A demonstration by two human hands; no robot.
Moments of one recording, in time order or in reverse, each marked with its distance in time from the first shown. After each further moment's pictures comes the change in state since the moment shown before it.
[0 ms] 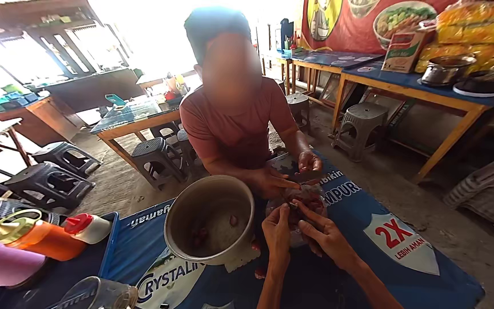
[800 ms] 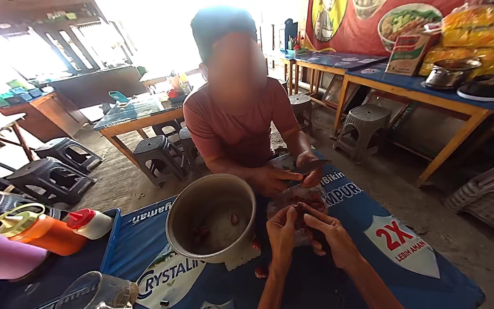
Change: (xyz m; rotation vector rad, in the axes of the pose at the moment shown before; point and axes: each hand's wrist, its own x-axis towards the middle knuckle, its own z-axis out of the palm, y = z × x) left_hand -0.002 -0.011 -0.001 0.012 -0.083 0.096; right_hand 0.001 -0.007 0.001 0.342 0.165 0.255
